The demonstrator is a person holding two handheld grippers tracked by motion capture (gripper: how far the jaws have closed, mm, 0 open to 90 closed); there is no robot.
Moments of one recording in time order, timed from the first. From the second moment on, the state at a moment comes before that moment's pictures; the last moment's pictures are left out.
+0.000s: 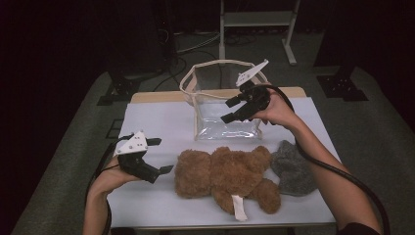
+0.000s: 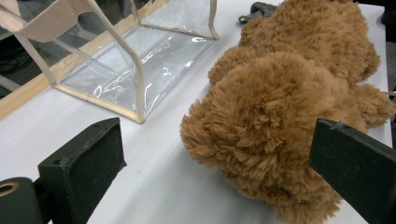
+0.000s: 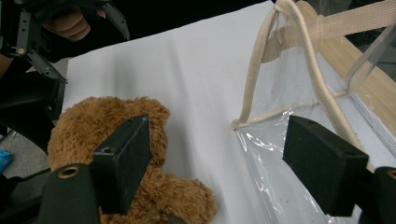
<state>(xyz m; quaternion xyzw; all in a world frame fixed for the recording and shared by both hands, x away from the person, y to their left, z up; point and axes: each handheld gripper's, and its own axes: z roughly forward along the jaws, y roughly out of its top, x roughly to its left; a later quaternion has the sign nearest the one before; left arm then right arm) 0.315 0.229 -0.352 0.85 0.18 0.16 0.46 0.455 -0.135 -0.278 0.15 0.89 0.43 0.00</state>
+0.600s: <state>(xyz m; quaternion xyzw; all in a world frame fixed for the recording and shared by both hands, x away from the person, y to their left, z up) 0.314 0.232 -0.355 0.85 0.19 0.15 0.46 0.476 -0.125 -0.259 0.13 0.89 0.43 0.01</state>
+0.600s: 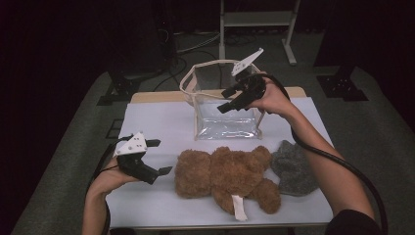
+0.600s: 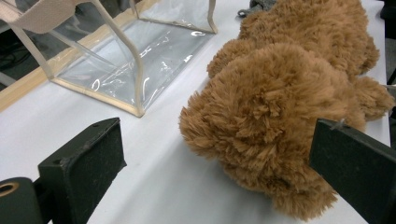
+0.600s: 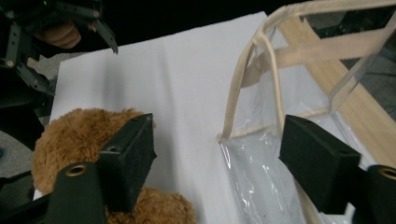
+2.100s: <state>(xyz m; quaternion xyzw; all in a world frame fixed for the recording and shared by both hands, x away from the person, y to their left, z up) 0.311 0.236 -0.355 0.85 0.19 0.15 0.46 0.462 -0.121 -0.280 0.15 0.91 0.38 0.00</state>
